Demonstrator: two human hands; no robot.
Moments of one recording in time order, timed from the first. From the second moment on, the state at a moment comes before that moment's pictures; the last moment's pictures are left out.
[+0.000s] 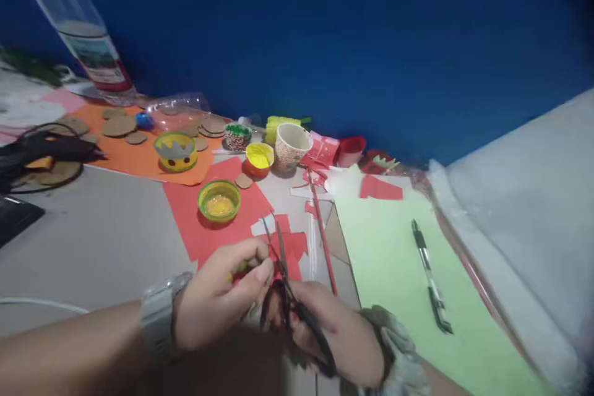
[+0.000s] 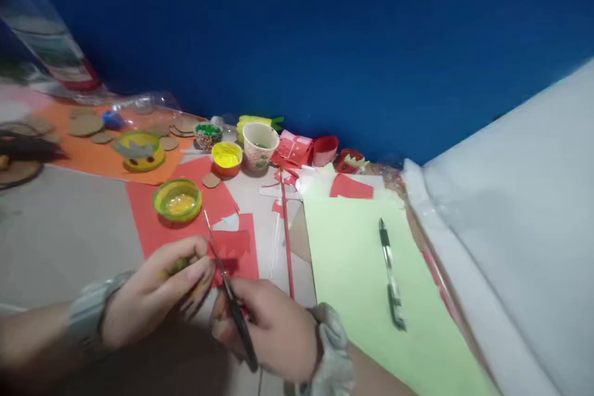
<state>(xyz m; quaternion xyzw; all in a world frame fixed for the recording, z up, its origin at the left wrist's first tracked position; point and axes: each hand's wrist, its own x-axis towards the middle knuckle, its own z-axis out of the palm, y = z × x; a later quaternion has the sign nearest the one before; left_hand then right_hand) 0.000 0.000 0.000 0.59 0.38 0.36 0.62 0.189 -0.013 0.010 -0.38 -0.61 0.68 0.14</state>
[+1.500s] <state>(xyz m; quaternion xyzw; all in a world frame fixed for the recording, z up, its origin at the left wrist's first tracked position) 0.003 0.003 0.011 0.67 0.45 0.31 0.50 0.190 -0.010 0.008 -0.38 -0.62 0.67 0.13</state>
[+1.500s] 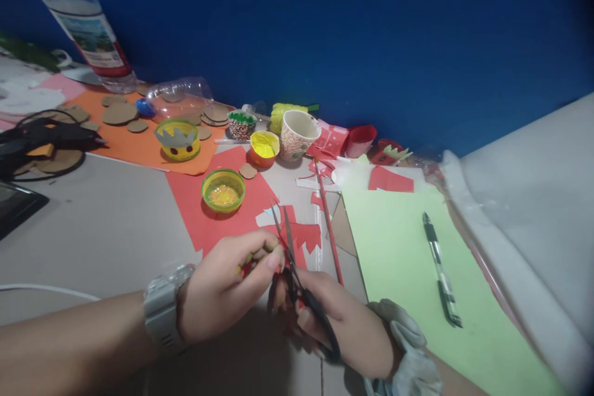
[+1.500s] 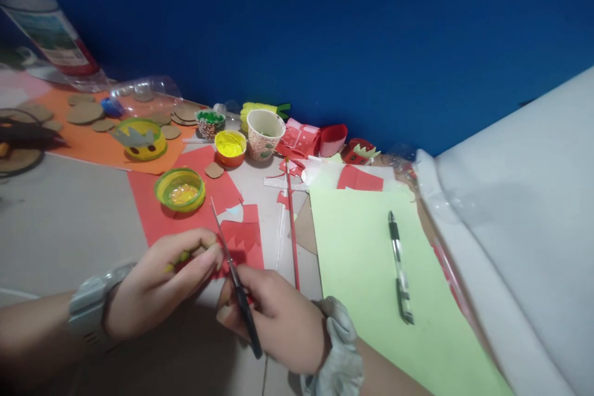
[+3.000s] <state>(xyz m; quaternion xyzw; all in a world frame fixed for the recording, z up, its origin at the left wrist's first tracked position) 0.006 0.006 0.012 0.57 0.39 0.36 0.63 0.187 -0.011 0.010 -0.40 -0.65 0.63 0.13</state>
